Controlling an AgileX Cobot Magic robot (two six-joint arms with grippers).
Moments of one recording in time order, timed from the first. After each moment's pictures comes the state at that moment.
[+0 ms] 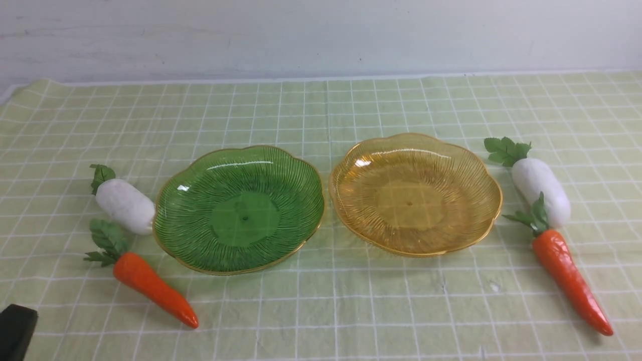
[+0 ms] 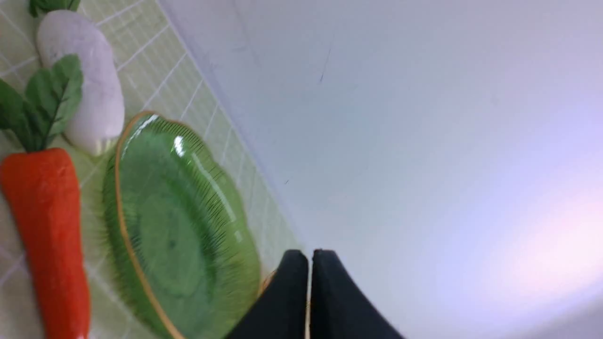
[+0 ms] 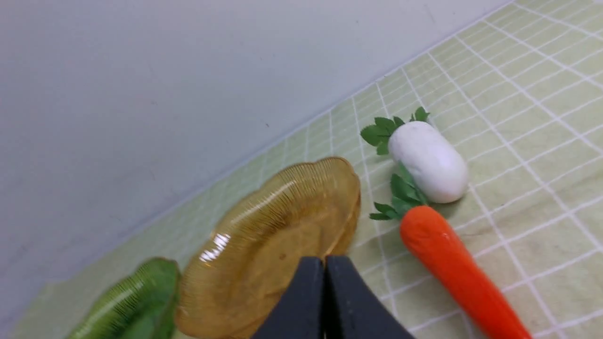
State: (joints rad) right arm 0.02 -0.01 0.03 0.54 0.23 0.15; left arm -0.08 -0.01 0.03 -0.91 0.00 -0.30
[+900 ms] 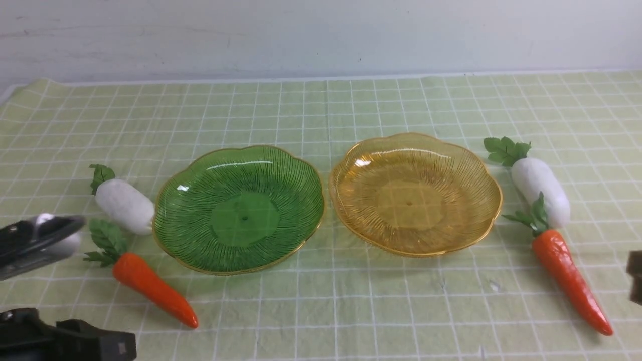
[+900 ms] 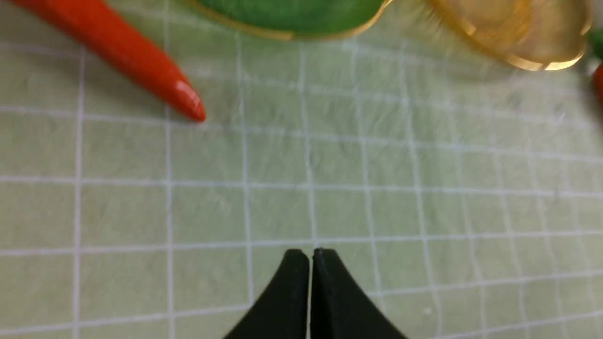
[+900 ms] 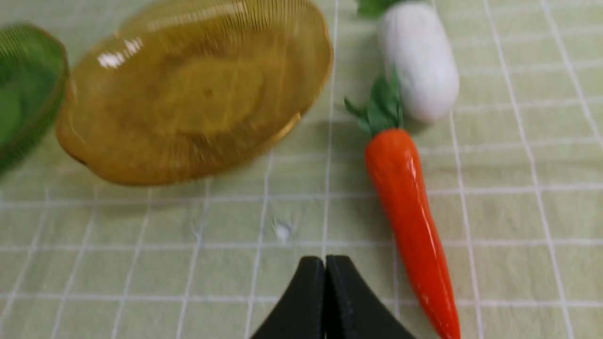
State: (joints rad) right arm 0.02 0.89 -0.54 0.34 0.59 -0.19; left arm -0.08 0.77 -0.55 -0.45 0.87 0.02
